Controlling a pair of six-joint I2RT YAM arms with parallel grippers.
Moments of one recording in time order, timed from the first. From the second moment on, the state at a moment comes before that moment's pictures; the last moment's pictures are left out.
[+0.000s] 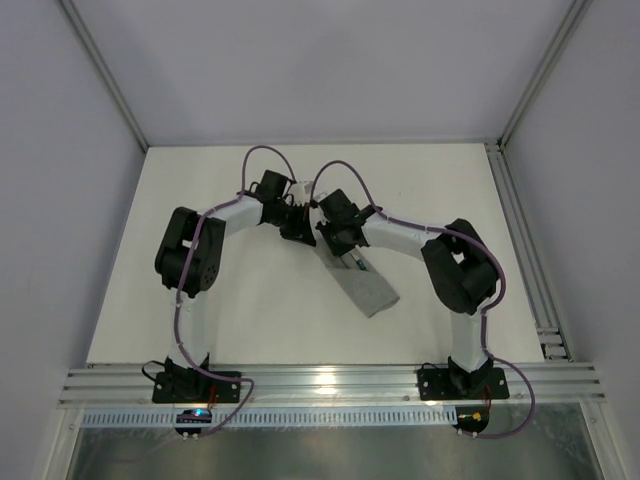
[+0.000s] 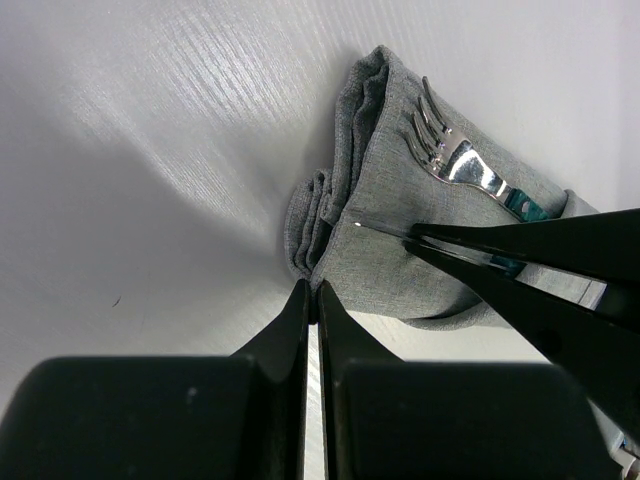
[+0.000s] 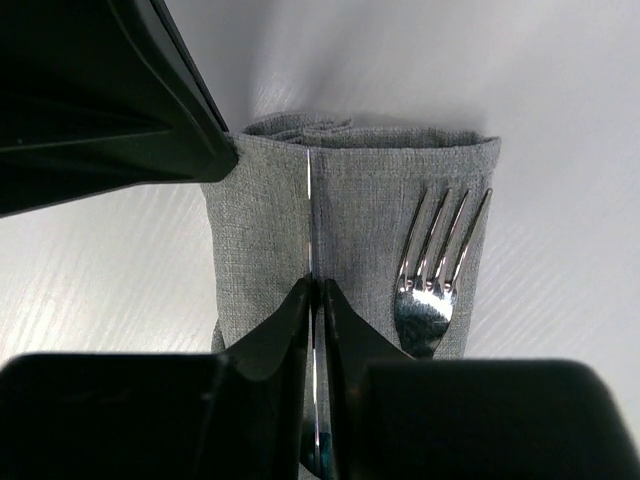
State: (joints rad) left arm -0.38 2.09 1.40 -0.35 0.63 -0.16; right arm 0.69 1.97 1.35 -0.40 0.04 0.10
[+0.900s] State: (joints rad) left arm -0.38 2.10 1.42 -0.35 0.63 -0.16; right arm 0.70 1.86 1.32 -0.43 -0.01 0.15
